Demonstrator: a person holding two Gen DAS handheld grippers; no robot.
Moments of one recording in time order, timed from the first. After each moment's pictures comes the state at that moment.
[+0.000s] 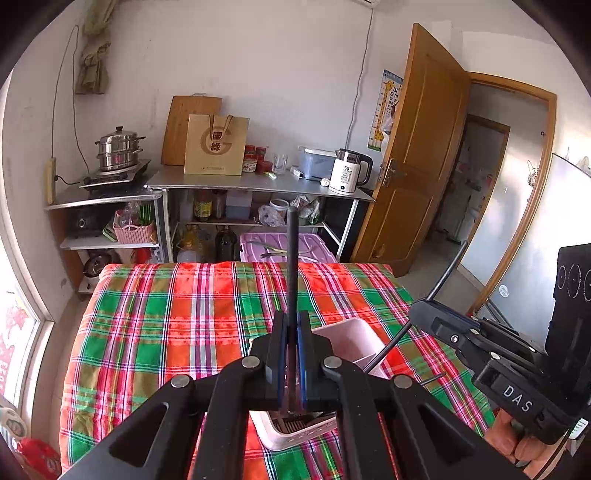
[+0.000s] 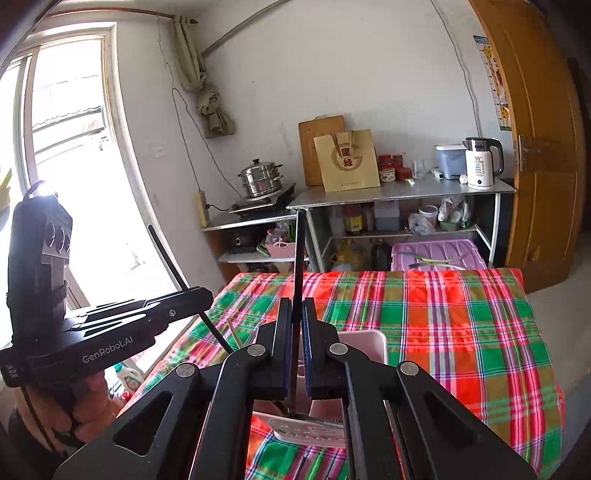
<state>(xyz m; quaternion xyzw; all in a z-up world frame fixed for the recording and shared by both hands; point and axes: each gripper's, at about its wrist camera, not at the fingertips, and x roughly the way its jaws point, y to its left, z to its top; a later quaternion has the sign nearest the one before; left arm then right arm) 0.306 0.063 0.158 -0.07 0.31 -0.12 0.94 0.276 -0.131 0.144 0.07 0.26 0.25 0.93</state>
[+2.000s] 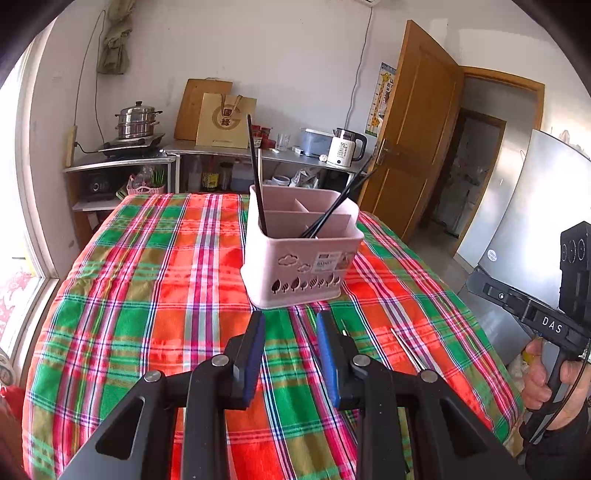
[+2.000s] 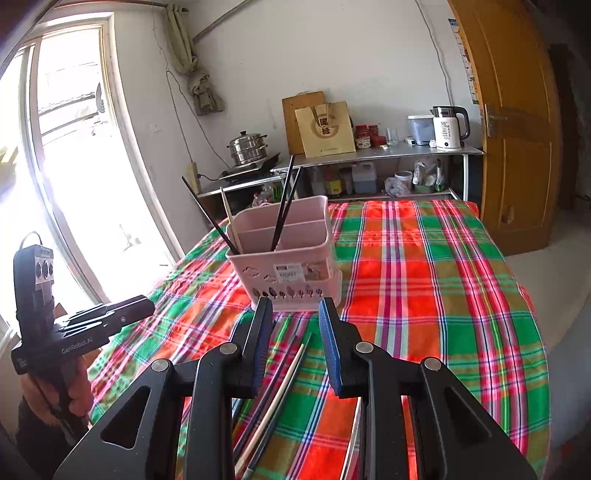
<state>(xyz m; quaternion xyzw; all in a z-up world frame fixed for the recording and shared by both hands) 0.124 0.056 0.061 -0.08 0.31 -0.11 0.94 0.136 -0.214 0.076 0.06 0.29 0.23 0.93</state>
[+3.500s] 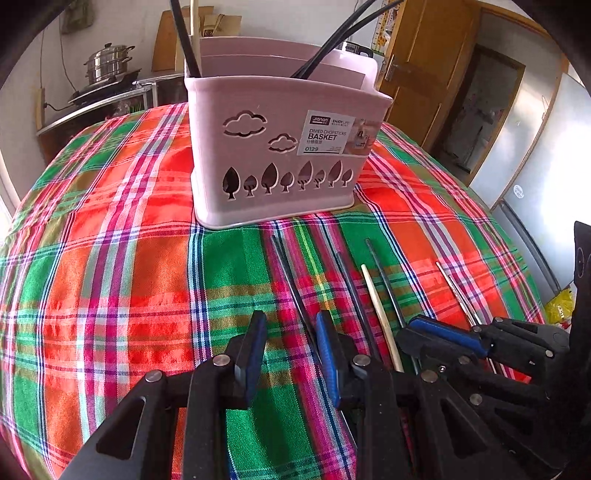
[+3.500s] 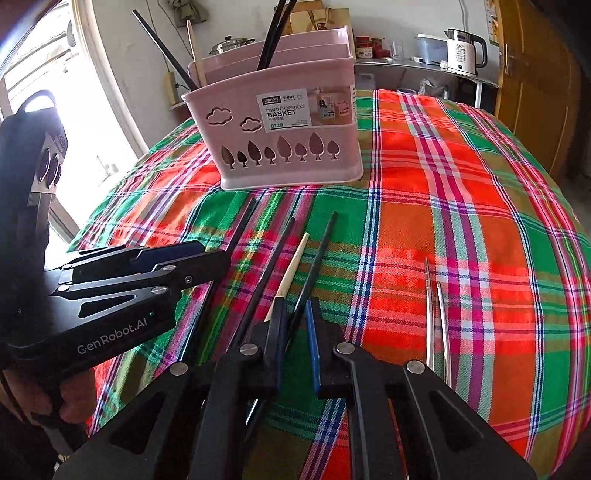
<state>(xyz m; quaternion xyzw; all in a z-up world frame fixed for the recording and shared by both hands) 0.207 -0.009 -0.046 -0.03 0.45 -0.11 0.89 0.174 -0.152 -0.047 0.00 0.44 0.21 0.87</state>
